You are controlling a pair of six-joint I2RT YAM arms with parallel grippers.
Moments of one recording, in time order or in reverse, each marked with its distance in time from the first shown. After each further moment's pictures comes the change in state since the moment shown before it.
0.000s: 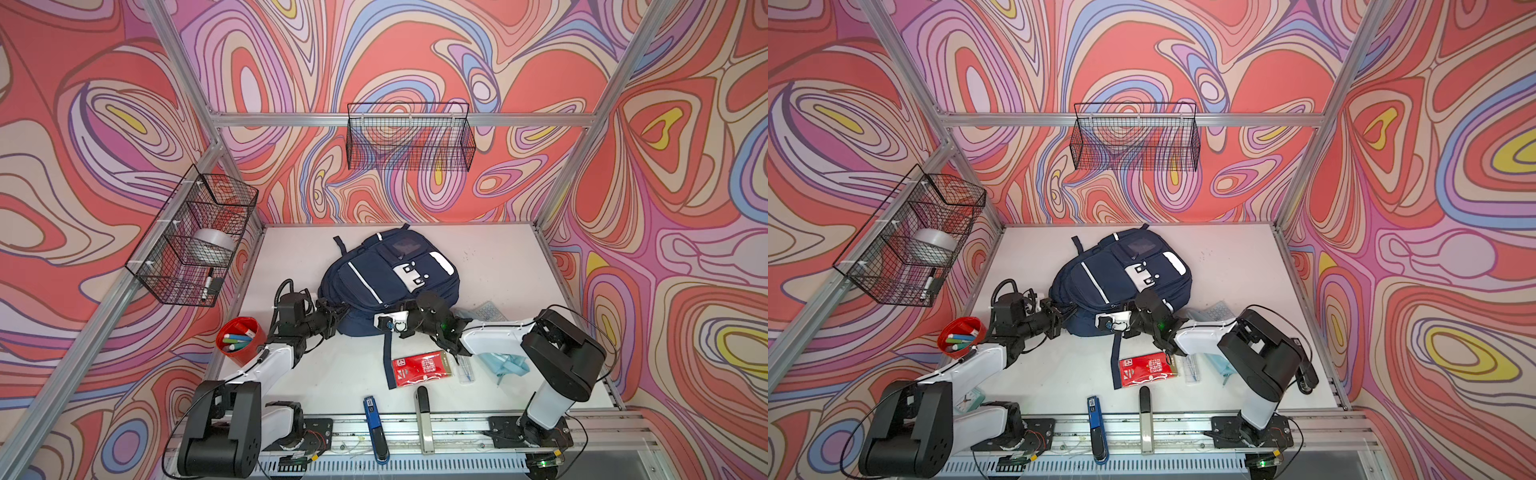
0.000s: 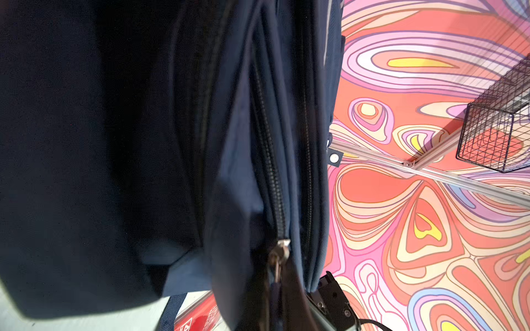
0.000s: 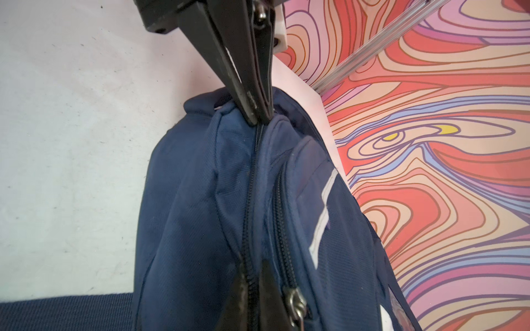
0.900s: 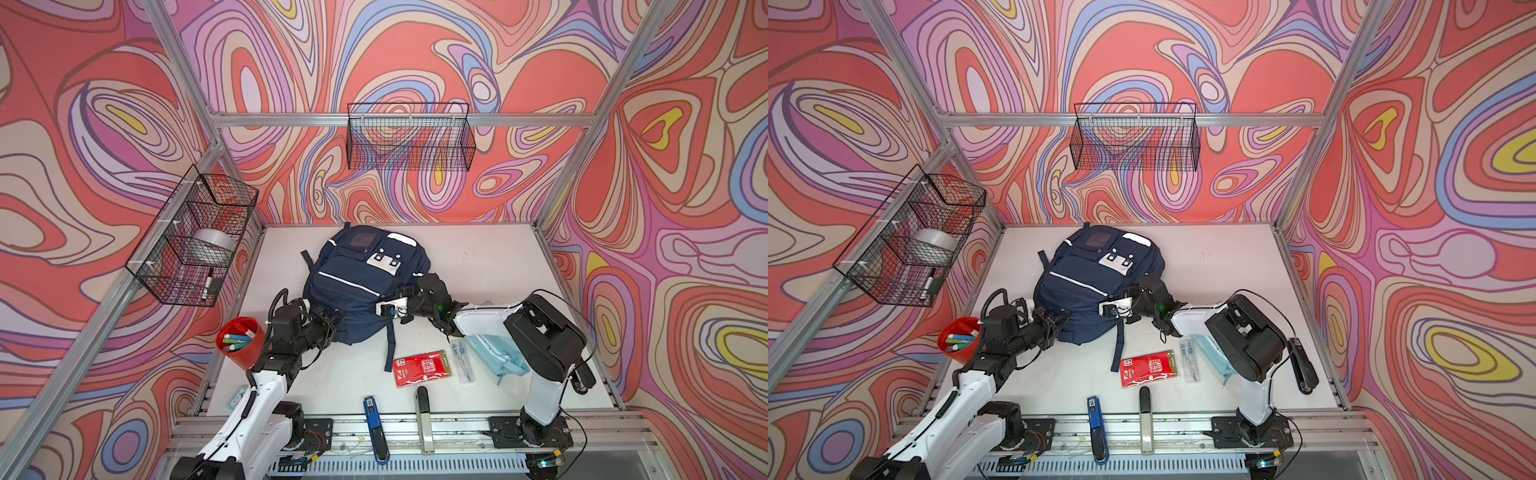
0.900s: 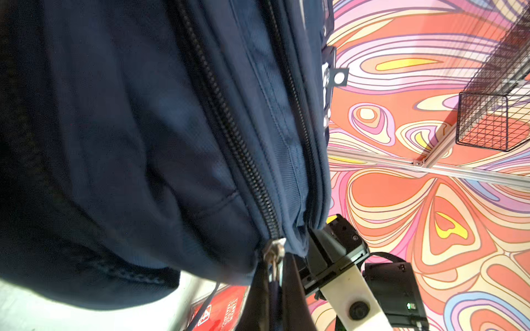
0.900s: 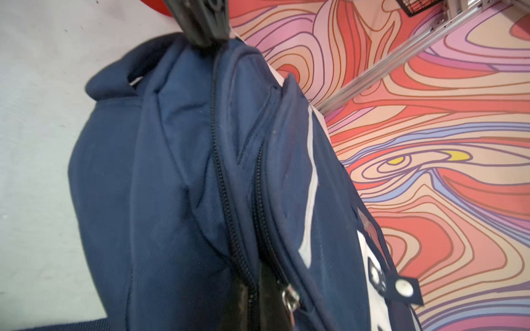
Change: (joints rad) left arm -0.070 -0.362 -0.061 -0.269 -0.177 0.063; right arm -0.122 0.163 0.178 -0.022 -0.210 -0.101
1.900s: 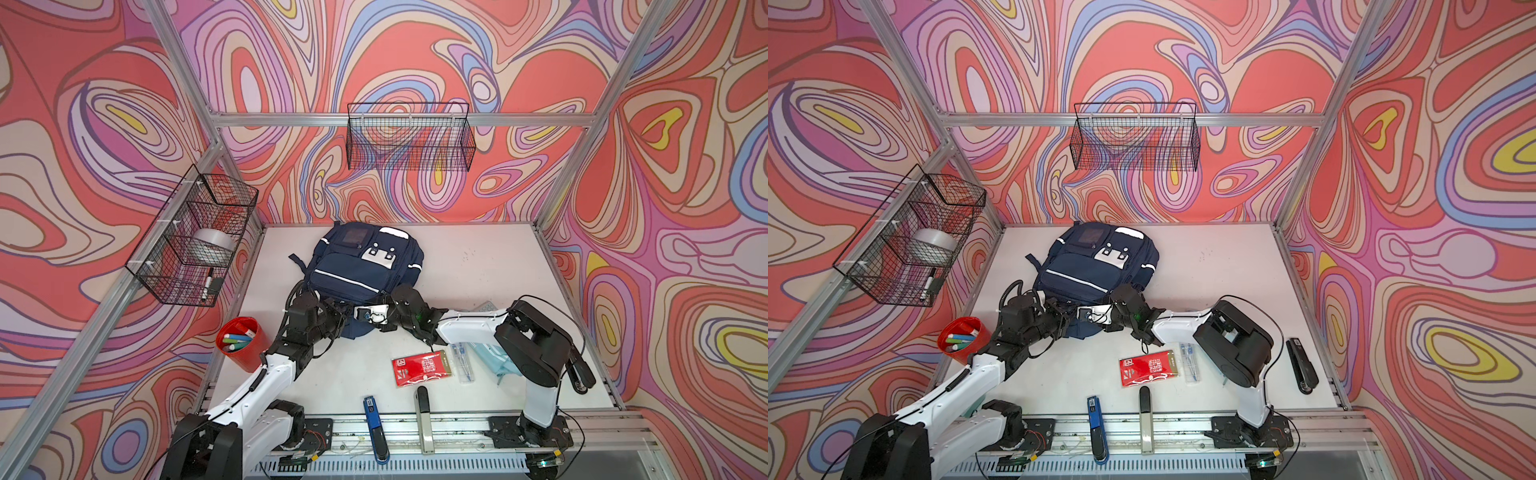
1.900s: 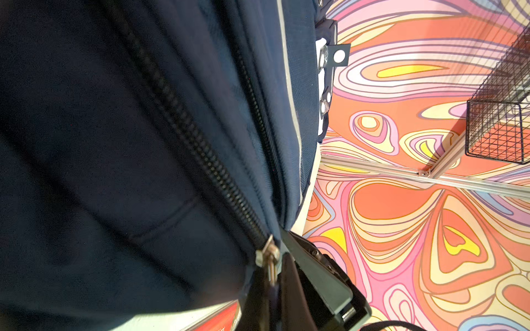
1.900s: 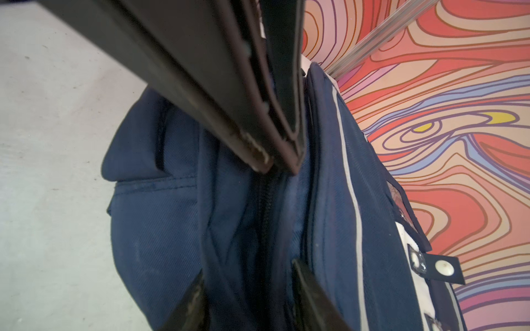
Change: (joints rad) left arm -0.148 0.158 0.068 0.134 -0.155 -0.086; right arm 0.198 0.036 0.095 -0.116 0.301 0.199
